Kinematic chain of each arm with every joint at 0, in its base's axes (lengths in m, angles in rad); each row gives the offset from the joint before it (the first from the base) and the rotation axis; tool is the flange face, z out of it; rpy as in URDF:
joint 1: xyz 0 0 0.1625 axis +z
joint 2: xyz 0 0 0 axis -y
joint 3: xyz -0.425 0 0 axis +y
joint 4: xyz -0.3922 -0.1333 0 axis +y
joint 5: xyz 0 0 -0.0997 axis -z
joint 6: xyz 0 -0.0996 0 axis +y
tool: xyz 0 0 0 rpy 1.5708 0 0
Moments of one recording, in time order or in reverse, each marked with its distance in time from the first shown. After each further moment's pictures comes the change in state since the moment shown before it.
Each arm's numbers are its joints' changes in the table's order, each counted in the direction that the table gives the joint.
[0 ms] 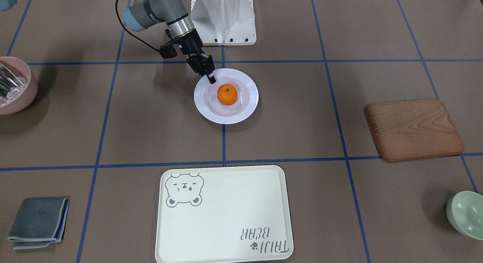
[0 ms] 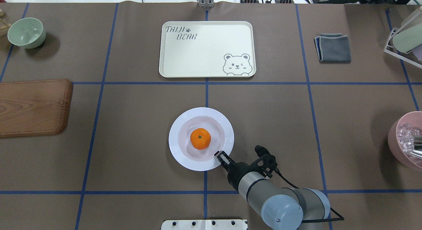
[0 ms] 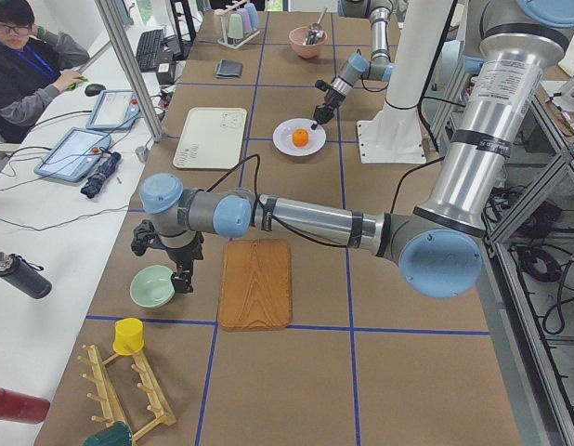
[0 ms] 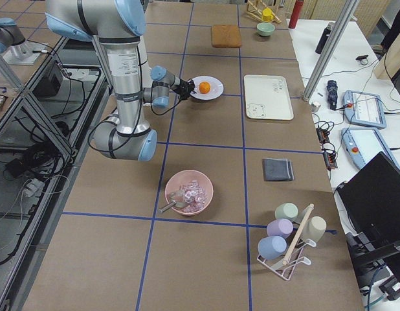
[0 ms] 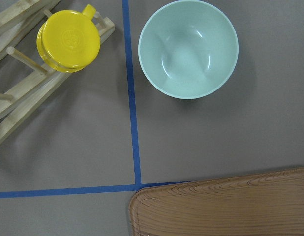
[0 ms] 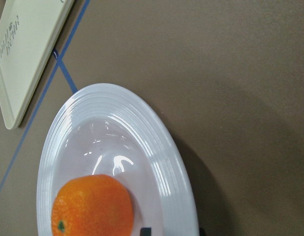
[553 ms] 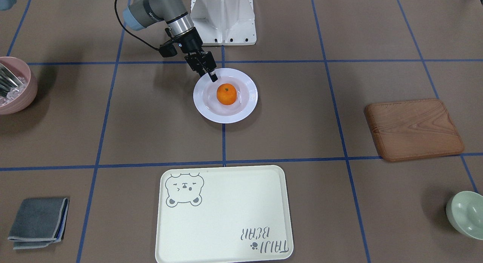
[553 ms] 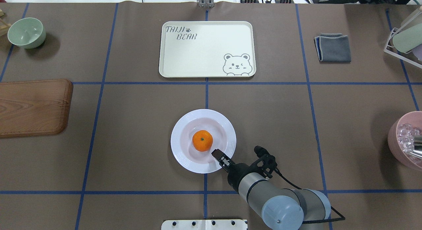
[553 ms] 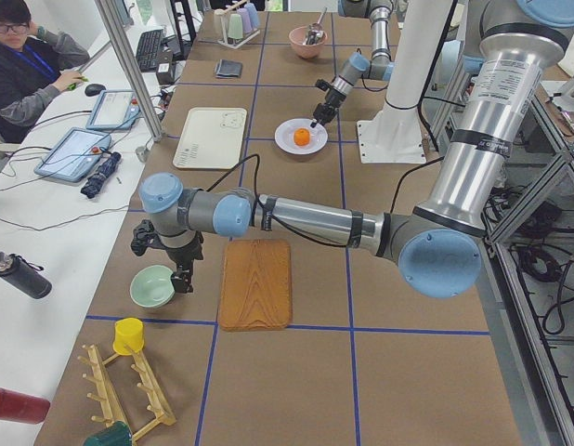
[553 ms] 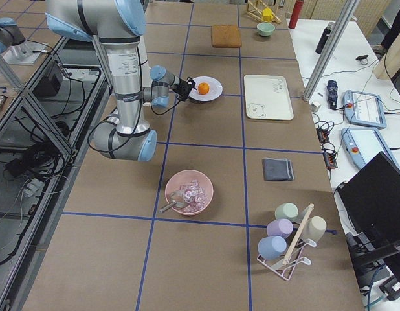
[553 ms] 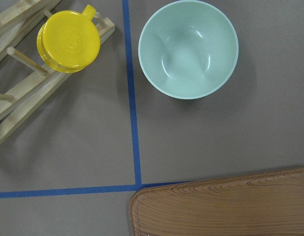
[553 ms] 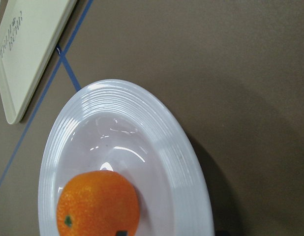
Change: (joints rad) left arm 0.001 -0.005 -0.003 -0.002 0.001 0.000; right arm -0.006 -0.003 -0.003 0.004 0.015 0.043
